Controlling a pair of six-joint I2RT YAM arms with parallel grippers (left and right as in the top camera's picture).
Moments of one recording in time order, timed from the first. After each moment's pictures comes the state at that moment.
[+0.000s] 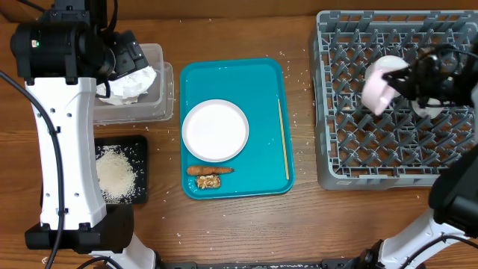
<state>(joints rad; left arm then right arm) -0.02 1.80 2.33 -1.61 -0.22 -0.47 -0.48 1.96 1.68 -1.15 -1.03 0.15</state>
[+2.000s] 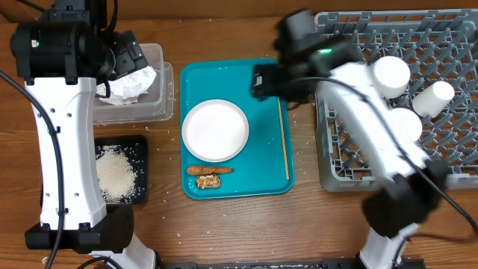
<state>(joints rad) -0.02 1.80 2.33 -1.61 -0.22 -0.47 0.48 1.98 1.93 -1.17 -0.19 0.52</state>
